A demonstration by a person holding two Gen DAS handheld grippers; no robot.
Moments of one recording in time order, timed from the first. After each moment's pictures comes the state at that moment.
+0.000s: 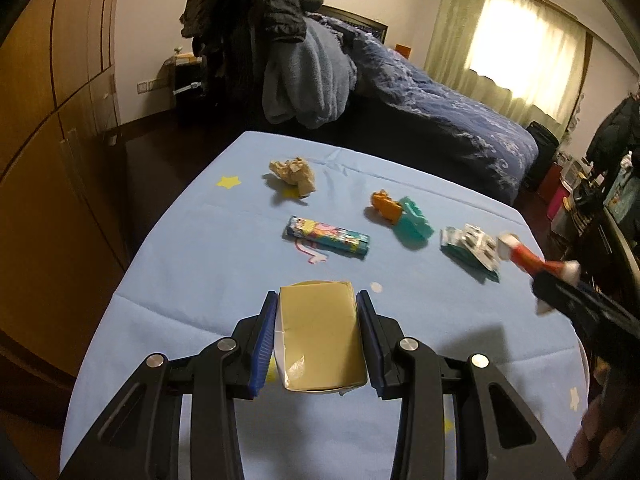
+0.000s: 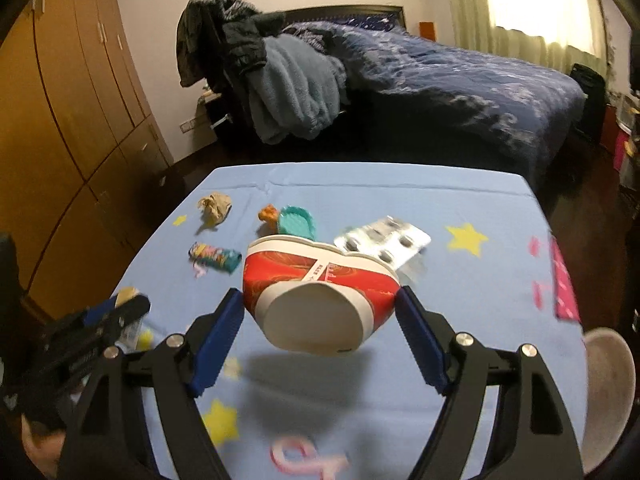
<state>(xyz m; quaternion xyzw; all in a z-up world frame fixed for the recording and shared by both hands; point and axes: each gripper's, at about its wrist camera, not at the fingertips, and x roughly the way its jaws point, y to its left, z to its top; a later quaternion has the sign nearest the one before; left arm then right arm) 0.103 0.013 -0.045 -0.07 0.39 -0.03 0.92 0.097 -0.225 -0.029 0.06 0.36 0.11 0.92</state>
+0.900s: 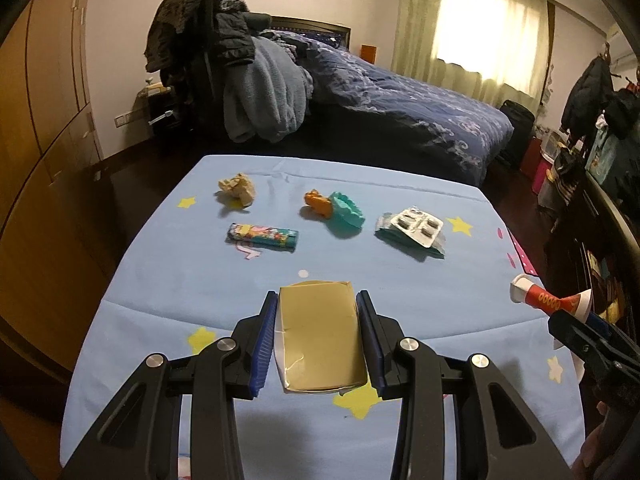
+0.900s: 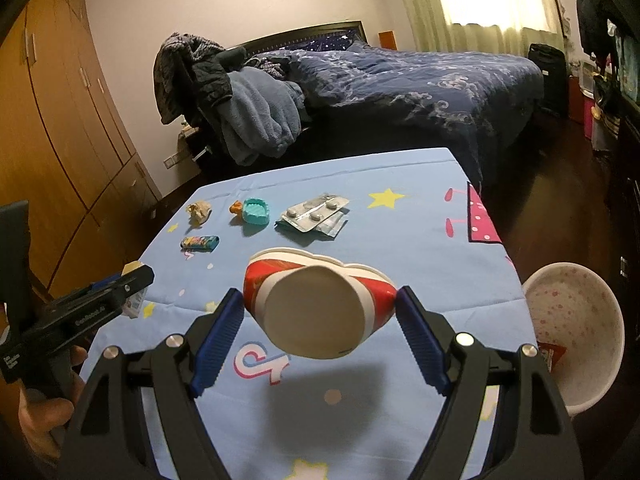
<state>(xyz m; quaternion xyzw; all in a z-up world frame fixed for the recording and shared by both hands) 0.073 -0.048 -0.023 -0.02 0.37 -0.06 0.93 0.020 -0.288 -0.029 0.12 0.34 0.07 0.93</state>
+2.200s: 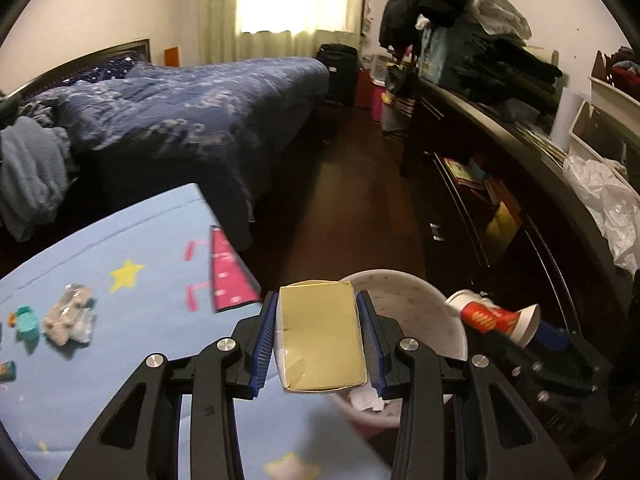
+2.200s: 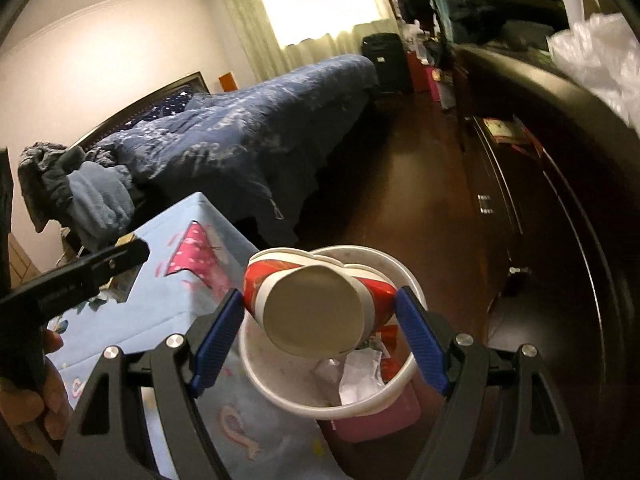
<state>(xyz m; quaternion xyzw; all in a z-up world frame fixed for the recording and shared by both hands) 0.077 -0.376 -0.026 0.11 0.36 -0.35 0.86 -0.078 -0.544 -0.081 0.22 0.30 -0.19 0.91</state>
